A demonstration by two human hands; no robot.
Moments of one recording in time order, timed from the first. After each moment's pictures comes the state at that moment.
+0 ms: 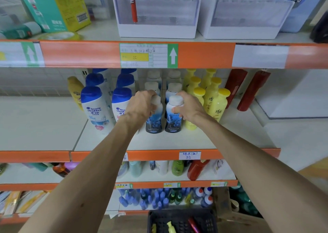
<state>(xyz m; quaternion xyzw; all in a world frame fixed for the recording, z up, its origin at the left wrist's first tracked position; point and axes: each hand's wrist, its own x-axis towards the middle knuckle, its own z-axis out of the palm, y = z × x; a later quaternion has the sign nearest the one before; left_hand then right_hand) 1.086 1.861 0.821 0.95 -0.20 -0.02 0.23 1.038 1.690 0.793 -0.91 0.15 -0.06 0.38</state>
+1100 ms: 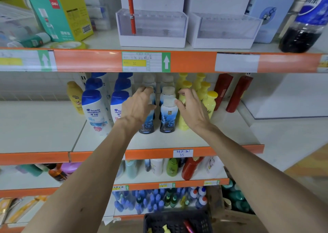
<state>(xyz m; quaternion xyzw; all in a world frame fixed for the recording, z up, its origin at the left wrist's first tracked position) 1.047 1.868 0.845 0.95 -0.23 0.11 0.18 0.980 1.696 0.823 -0.94 0.09 -0.23 0.23</state>
